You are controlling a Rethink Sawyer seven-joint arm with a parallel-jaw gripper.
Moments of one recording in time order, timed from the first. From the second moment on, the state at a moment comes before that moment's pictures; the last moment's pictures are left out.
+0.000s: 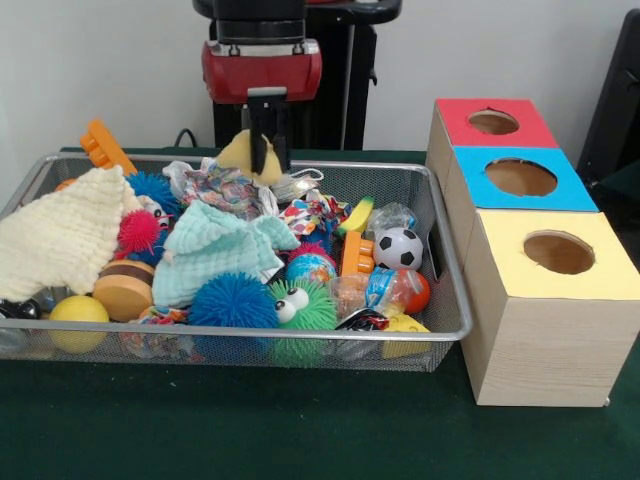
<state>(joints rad) -0.72 -0.86 0.53 1.87 -0.56 0.43 1.64</state>
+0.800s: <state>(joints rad) -0.65 -0.92 0.45 1.88 -0.46 0.43 1.64</state>
